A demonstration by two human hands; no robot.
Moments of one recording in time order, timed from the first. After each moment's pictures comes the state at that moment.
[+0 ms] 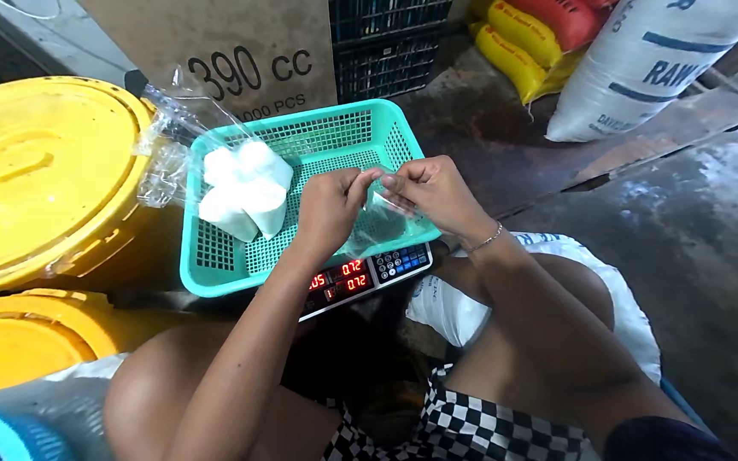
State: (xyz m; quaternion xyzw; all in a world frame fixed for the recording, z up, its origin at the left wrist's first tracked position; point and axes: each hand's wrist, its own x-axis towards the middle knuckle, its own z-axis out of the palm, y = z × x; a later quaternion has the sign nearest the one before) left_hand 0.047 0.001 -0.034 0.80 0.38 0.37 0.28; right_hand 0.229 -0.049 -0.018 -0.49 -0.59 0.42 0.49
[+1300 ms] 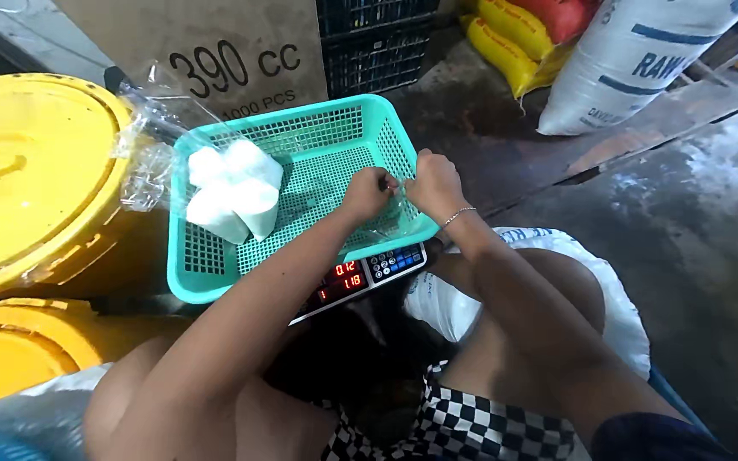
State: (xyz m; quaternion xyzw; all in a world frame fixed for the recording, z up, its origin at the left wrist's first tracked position) left_hand 0.124 0.046 -0.084 0.80 0.38 0.13 0.46; right_hand 0.242 -0.018 -0.025 -0.84 -0.51 0.18 0.06
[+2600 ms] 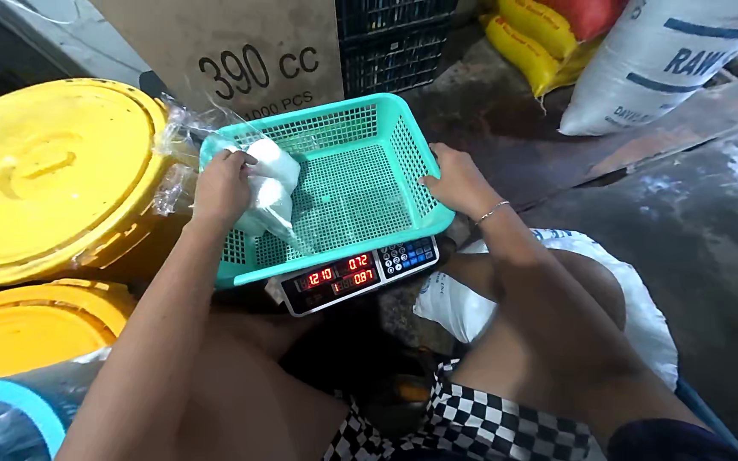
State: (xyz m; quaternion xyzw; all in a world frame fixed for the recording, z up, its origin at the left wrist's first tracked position) left_hand -0.081 0.087 -0.054 0.81 0.55 0.16 0.13; right_hand 0.265 -0.023 -0.027 -0.77 -0.56 0.25 0.17
